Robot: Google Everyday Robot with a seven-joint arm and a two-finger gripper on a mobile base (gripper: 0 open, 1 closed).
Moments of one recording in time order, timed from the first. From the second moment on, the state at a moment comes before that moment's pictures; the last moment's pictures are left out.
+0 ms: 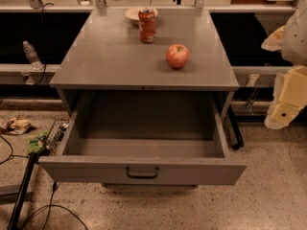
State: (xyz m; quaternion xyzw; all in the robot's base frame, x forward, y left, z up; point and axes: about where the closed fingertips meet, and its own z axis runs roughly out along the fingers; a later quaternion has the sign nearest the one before) arm 0.438 -0.217 0.977 -0.60 0.78 -0.03 0.16
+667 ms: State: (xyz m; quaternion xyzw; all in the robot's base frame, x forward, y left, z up) arm 0.438 -0.216 0.979 -0.60 0.78 -0.04 0.16
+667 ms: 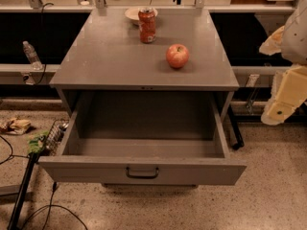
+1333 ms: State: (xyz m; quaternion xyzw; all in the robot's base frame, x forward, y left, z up) arm 0.440 -0.206 0.946 -0.58 0.78 -0.03 0.23
